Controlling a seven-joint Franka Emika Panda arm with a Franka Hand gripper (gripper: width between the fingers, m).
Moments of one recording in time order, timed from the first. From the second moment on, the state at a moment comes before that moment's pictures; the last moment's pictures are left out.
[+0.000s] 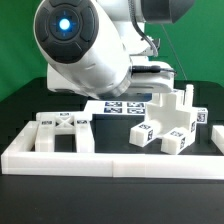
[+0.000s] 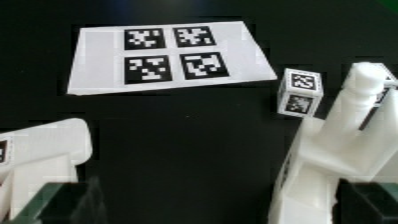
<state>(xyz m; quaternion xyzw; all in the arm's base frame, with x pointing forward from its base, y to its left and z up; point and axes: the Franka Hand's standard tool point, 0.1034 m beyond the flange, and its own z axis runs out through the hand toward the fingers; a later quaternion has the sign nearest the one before) 0.526 -0.050 0.096 -0.85 0.07 0.51 0.09</state>
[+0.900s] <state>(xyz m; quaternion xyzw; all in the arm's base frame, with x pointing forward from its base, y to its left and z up) 0.590 -0.090 0.101 -0.99 0.02 0.12 0.07</state>
